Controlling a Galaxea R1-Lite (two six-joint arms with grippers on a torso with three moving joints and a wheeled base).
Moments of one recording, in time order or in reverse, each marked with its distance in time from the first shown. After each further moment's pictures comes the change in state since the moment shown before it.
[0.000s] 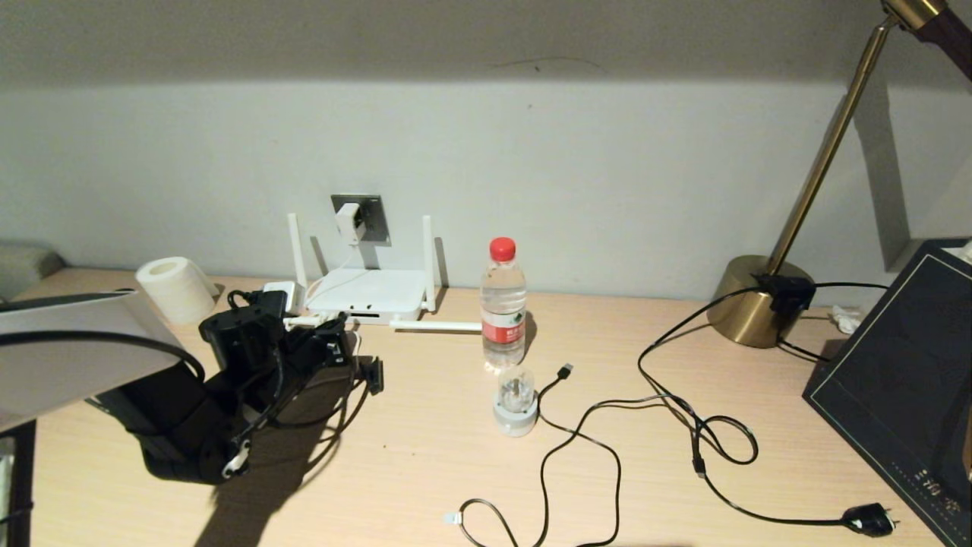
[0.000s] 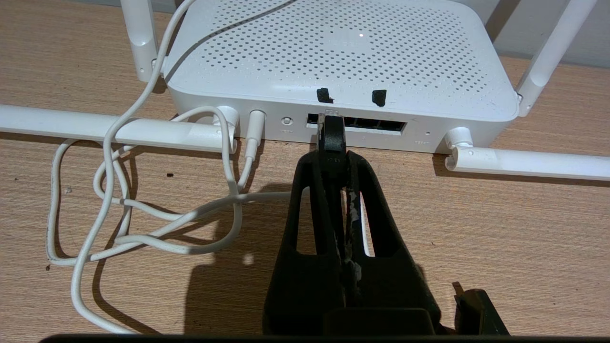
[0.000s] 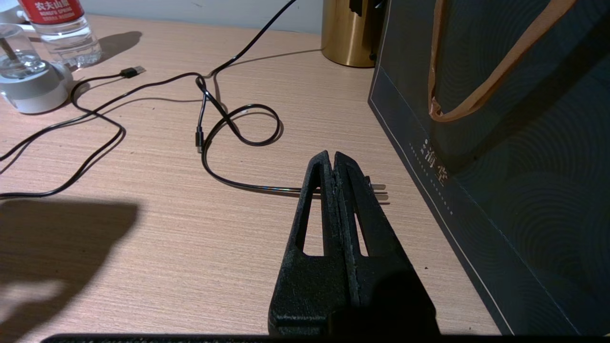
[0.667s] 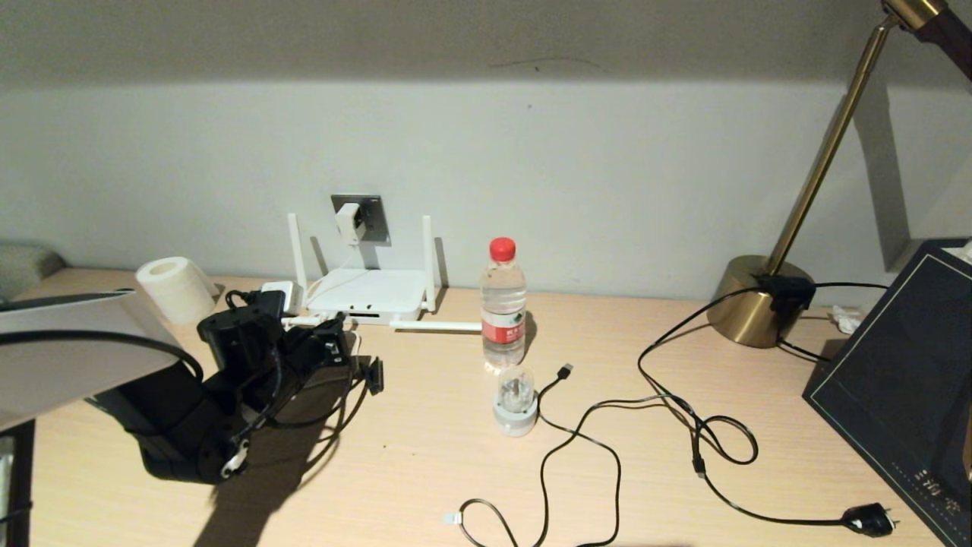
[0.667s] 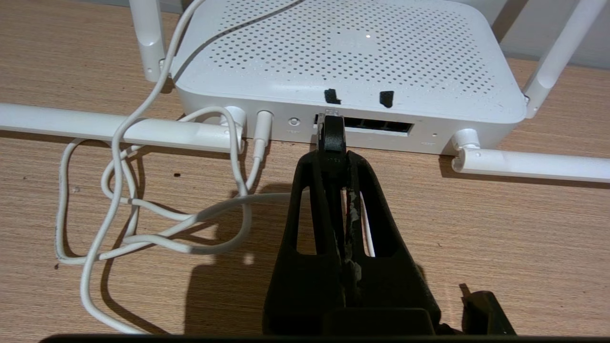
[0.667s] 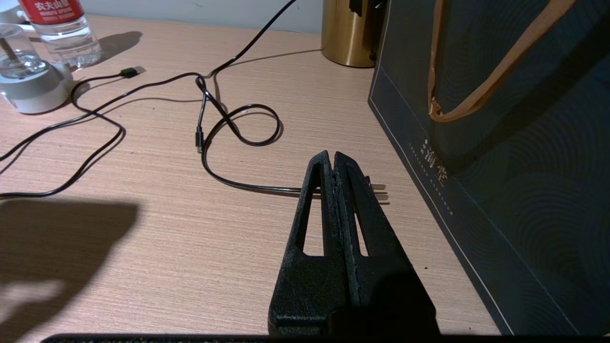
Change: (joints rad) left arm 0.007 0.000 0.000 0.000 0.000 0.000; right arm 0.000 0.000 0.000 0.000 0.000 0.000
